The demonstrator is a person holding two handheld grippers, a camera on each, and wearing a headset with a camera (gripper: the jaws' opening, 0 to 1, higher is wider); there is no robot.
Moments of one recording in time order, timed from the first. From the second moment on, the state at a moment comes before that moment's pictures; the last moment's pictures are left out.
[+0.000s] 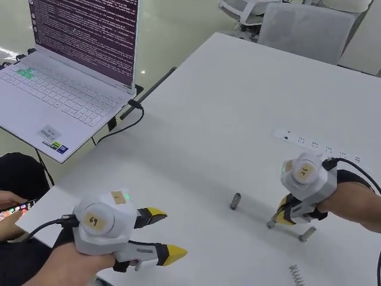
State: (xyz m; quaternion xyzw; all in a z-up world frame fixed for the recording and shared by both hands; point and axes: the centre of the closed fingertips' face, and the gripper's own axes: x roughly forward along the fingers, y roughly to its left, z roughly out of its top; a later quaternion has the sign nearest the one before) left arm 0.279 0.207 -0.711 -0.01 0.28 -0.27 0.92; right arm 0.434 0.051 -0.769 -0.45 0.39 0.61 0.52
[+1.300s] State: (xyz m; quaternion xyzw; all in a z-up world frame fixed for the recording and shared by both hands) left arm 0.279 0.210 -0.711 -0.01 0.29 -0.27 0.92; right arm 0.439 0.049 -0.786 -0.45 0.41 0.60 0.52
